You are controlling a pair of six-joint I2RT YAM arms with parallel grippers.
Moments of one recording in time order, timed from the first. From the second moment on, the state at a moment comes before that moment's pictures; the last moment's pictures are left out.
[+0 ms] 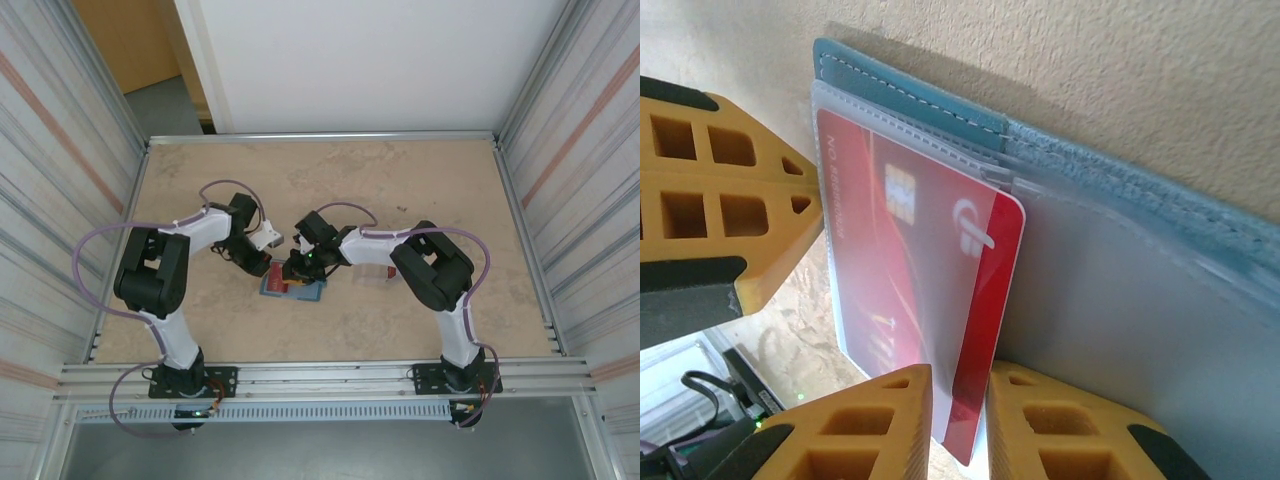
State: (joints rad) left arm -0.31 1.80 1.08 -0.81 0.33 0.44; right arm 0.84 2.04 1.26 -0.24 -0.51 0.93
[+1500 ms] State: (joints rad) left arm -0.32 1.79 1.07 -0.79 0.32 0.42; right arm 0.87 1.82 1.16 -0.48 -0.31 0.88
